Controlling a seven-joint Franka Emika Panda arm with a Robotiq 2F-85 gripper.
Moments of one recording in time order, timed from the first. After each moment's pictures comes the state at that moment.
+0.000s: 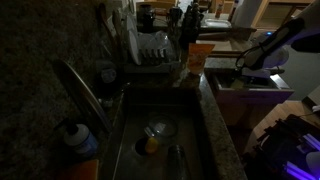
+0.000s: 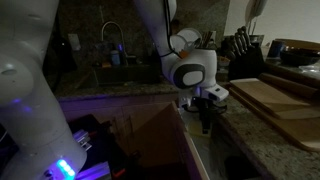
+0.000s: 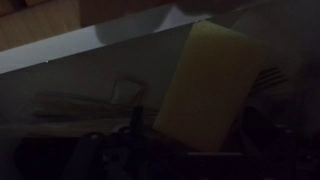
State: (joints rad) arm -0.13 0.49 -0.26 -2.29 0.10 2.87 0.40
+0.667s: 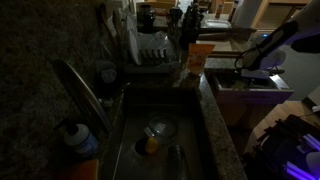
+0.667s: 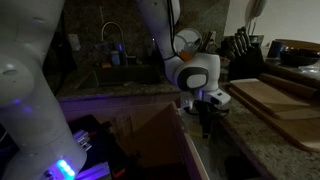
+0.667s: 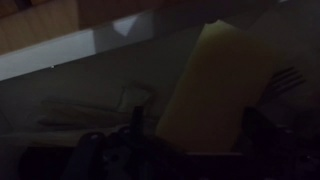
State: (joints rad) arm -0.13 0.55 -0.28 -2.24 0.10 2.80 0.40
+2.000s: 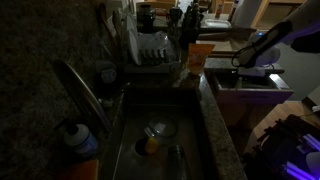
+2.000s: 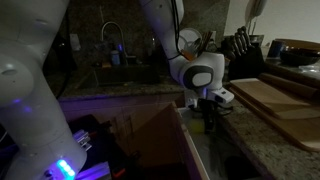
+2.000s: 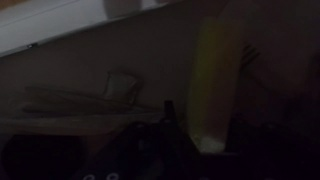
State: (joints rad) arm -0.13 0.59 -0.27 -2.15 0.11 2.74 0.40
